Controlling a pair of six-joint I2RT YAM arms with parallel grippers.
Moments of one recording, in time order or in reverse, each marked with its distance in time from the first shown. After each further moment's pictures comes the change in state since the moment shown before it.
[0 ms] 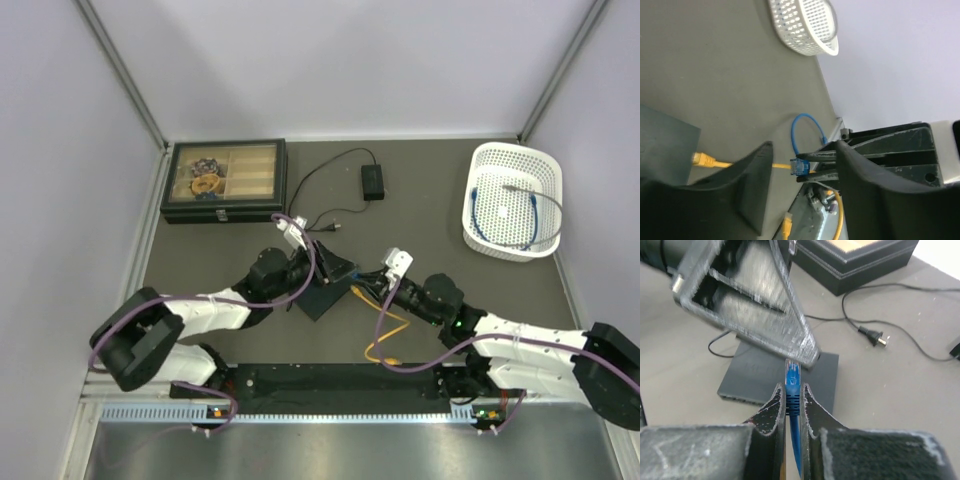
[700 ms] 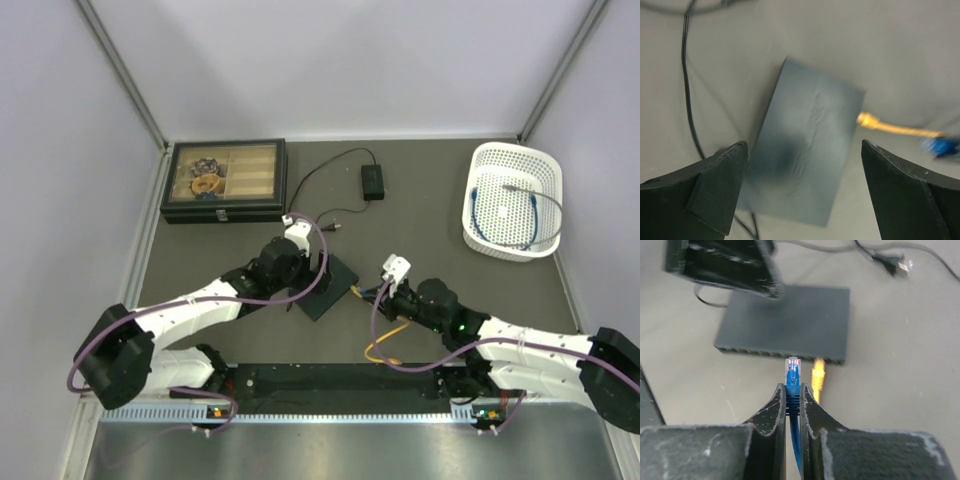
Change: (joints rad) left arm 0.002 -0.167 0.208 -0.867 -0.321 0.695; right arm 0.016 -0.050 -0.032 -0.230 0.036 0.105
